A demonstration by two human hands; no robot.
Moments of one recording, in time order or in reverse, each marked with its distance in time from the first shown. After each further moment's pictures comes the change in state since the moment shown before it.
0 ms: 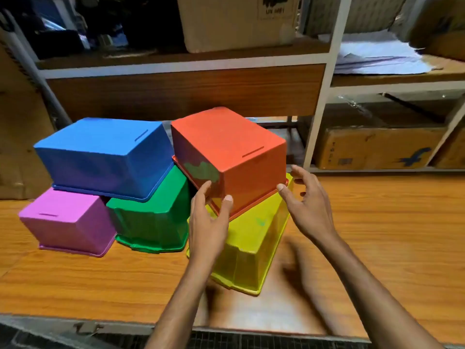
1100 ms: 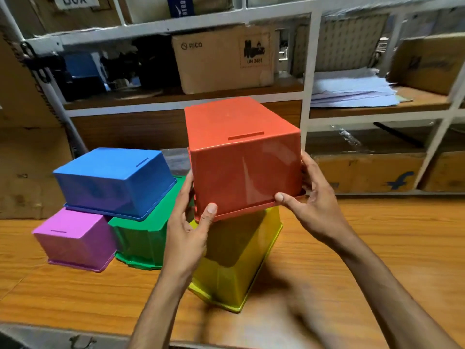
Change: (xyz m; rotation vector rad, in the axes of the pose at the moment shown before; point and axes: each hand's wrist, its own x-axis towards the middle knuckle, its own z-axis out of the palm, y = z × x) left_hand -0.040 0.092 -0.013 -0.219 -0.042 0.191; right_hand 0.024 -0.029 -0.105 0.381 -0.233 -0.197
